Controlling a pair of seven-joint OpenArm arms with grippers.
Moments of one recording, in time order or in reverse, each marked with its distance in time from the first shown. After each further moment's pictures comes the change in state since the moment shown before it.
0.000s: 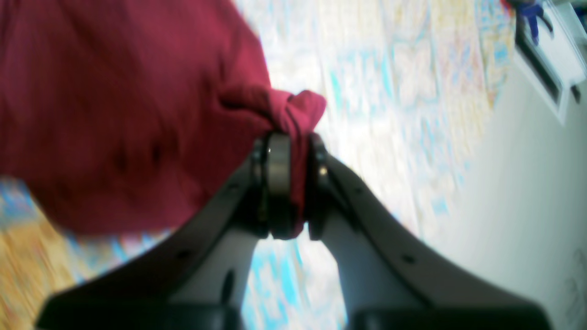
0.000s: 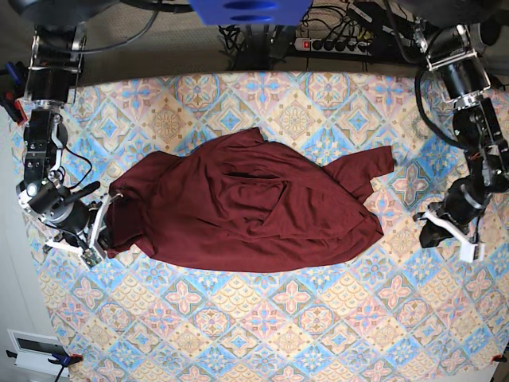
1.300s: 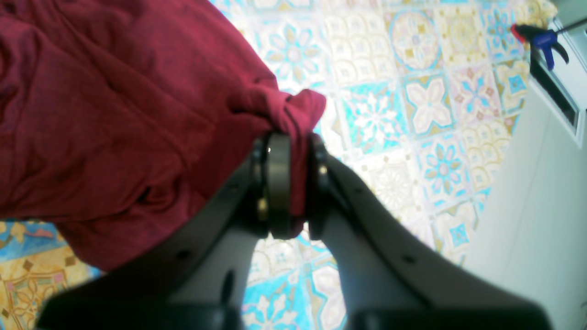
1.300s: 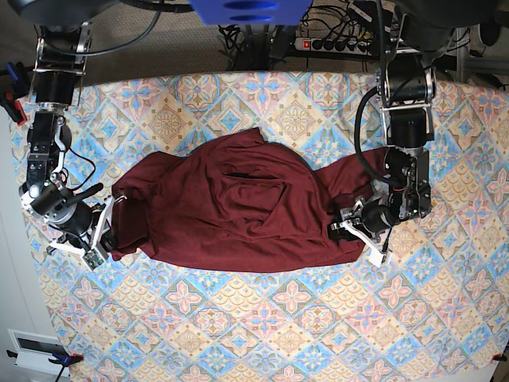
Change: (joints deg) left arm -15.3 12.0 15.1 -41.1 6.9 -0.4 -12.1; right arm 0.1 -0.6 0.4 -0.5 -0.1 0.0 0.6
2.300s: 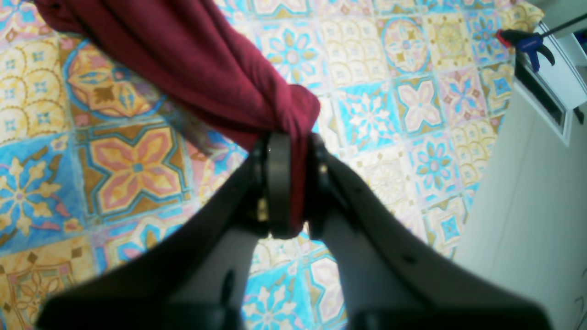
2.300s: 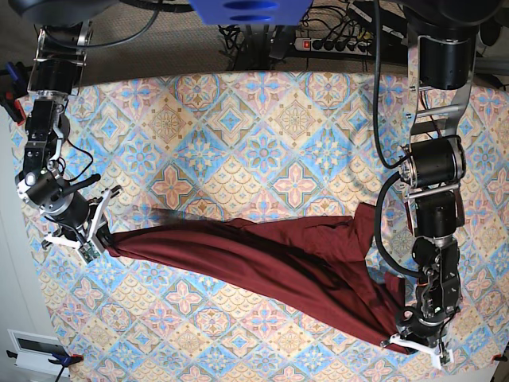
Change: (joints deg) left arm -27.1 -3.2 0.5 -11.7 19.8 21.3 -23.2; right arm -3.4 -0.2 3.0 5.0 0.4 0.2 0.0
